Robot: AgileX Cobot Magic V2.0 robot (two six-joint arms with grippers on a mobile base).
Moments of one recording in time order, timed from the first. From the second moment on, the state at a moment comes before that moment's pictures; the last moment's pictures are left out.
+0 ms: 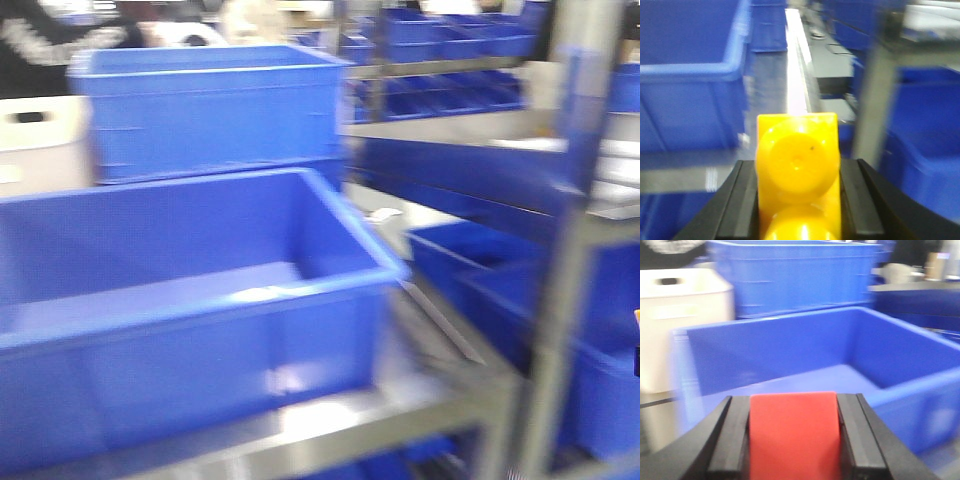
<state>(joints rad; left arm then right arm) -0.07 0.59 -0.77 -0.16 0.37 0.11 0.06 0.72 -0.83 0.23 0.55 -0.26</state>
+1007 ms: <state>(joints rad) -0.07 0.59 -0.77 -0.16 0.37 0.11 0.06 0.74 -0.83 0.23 0.55 -0.26</state>
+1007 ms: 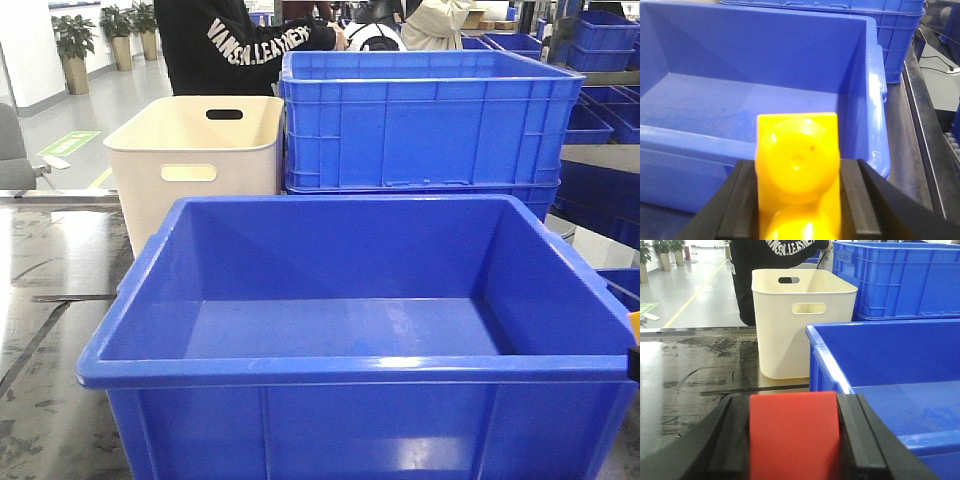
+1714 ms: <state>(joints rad) -0.12 0.74 -0.87 -0.22 0.30 0.19 0.15 0.87 -0.93 0.31 0.57 -0.40</state>
